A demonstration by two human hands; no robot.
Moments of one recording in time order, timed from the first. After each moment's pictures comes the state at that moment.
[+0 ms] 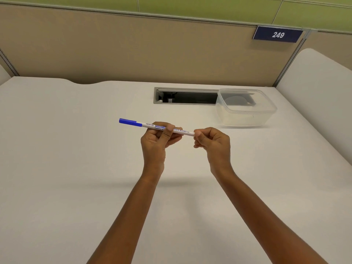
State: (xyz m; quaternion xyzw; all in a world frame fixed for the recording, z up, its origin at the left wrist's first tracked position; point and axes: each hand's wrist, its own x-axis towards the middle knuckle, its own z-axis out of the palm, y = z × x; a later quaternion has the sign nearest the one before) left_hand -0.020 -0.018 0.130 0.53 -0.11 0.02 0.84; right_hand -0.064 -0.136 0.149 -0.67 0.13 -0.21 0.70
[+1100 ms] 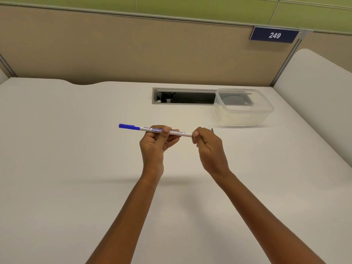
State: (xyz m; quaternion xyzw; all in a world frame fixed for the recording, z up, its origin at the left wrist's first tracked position) left_hand -0.022 -0.019 0.124 0.49 -0.07 -0.01 0.87; right_hand -0.066 -0.137 0.135 -0.86 0.03 -0.25 0.44
